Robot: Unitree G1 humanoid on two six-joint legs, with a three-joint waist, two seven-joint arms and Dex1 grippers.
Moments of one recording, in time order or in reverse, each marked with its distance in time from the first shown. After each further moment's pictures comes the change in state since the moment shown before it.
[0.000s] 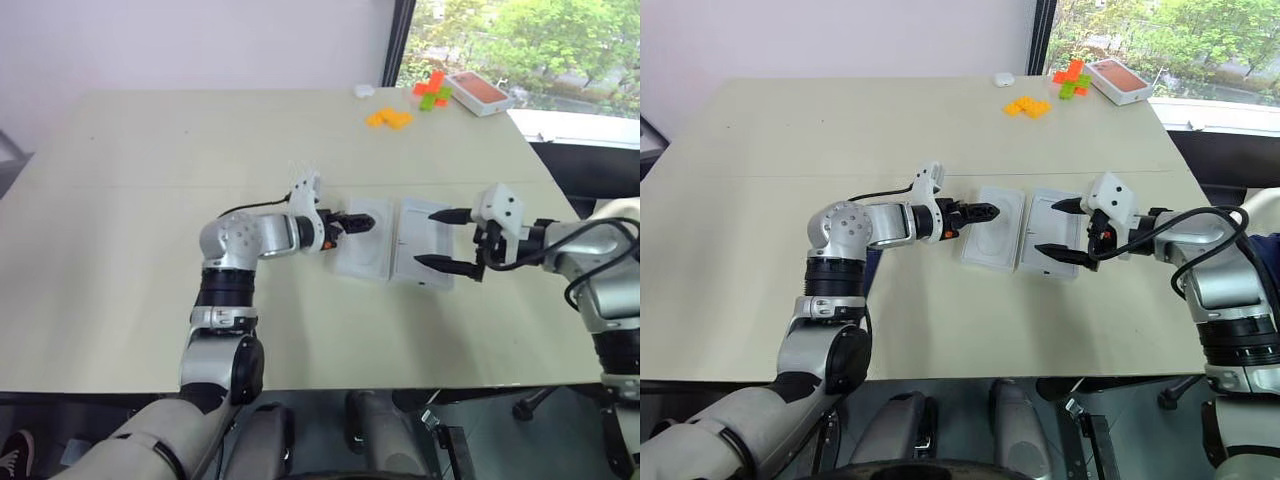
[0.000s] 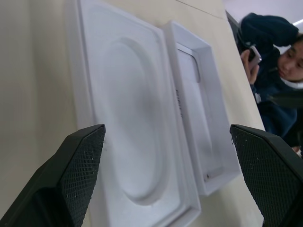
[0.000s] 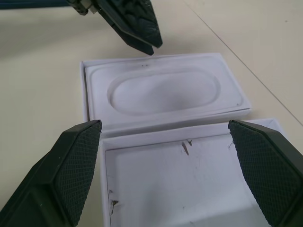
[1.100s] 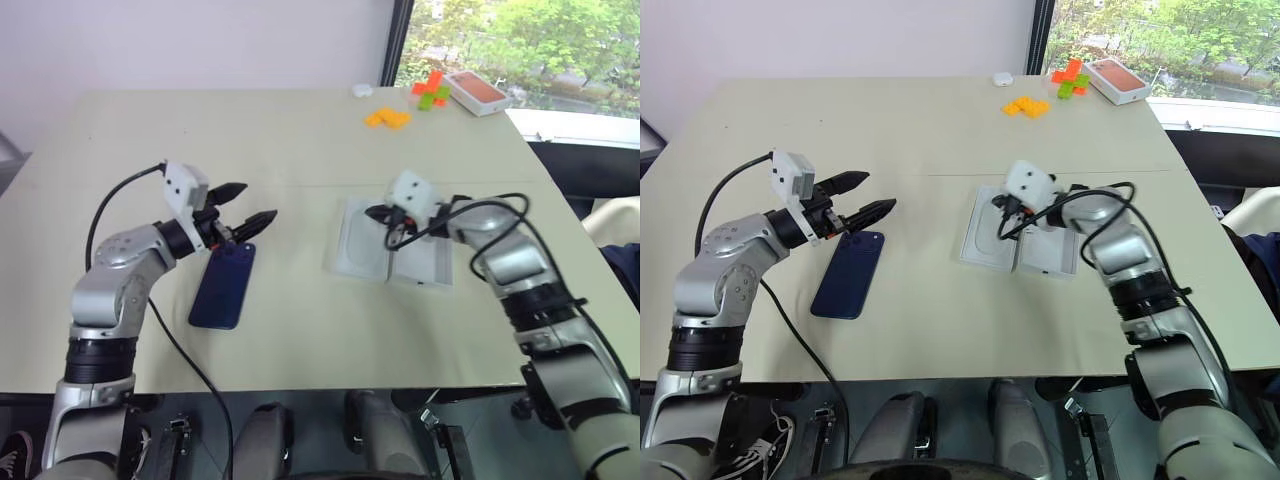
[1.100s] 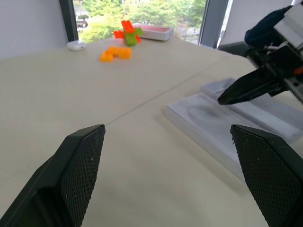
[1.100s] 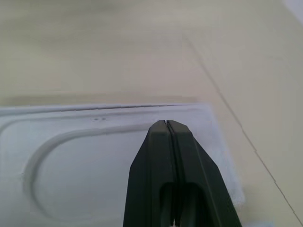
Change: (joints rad) left arm 0.465 0.571 -0.112 -0.325 0.152 -0.839 -0.654; right arm -0.314 0.313 0.329 0.306 -0.395 -0.141 -0.289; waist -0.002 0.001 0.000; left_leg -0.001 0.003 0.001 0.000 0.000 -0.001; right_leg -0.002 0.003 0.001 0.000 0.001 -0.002
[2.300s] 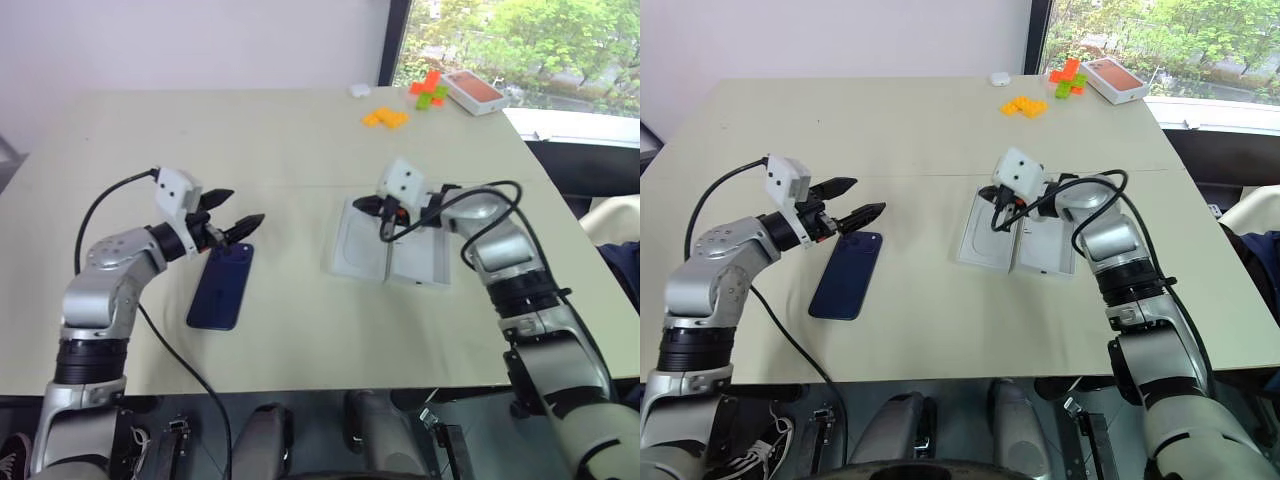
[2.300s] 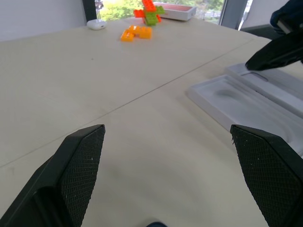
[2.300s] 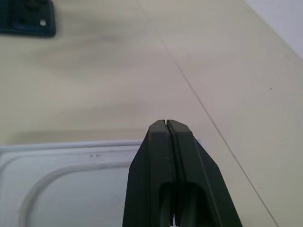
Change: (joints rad) left arm 0.011 0.068 0.023 0.030 0.015 0.051 0.023; right arm -0.015 0.033 -0.143 -0.047 0.097 0.009 0.140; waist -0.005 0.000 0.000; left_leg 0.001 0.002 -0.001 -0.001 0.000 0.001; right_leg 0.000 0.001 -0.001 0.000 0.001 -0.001
